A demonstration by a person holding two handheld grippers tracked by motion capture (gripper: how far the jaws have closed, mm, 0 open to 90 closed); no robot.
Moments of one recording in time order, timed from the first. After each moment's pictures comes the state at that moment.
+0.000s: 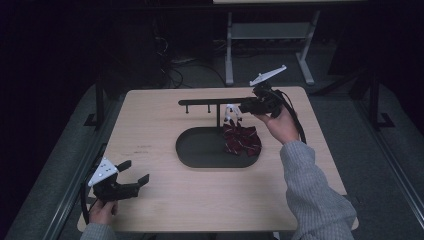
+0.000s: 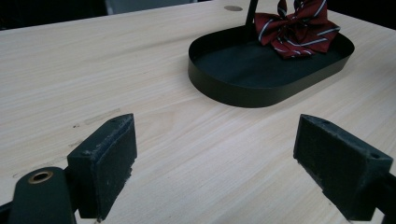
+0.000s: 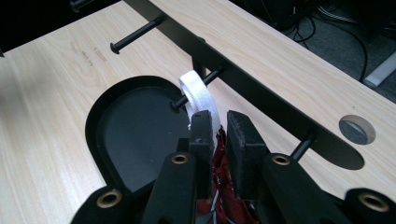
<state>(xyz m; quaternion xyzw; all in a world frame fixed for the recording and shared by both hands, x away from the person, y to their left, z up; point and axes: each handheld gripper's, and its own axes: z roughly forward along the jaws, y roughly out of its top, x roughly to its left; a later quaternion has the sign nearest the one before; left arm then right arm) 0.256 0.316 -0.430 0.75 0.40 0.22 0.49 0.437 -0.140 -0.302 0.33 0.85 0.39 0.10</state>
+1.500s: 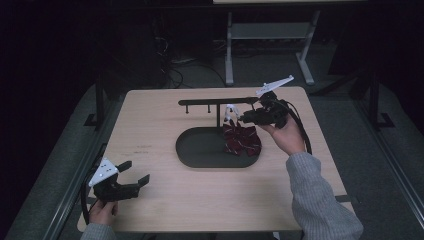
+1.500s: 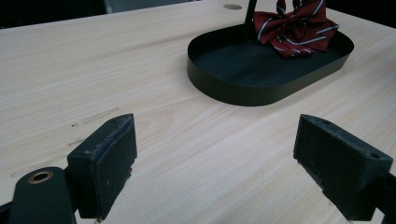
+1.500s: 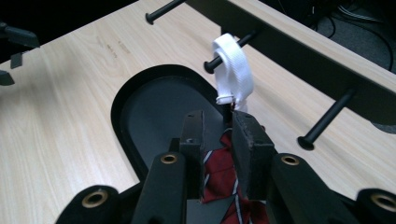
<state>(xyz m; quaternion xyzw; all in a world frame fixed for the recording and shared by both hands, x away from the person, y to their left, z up) 0.256 0.316 -0.431 0.75 0.40 0.22 0.49 0.413 -0.151 -0.314 0.32 0.85 0.41 0.08</state>
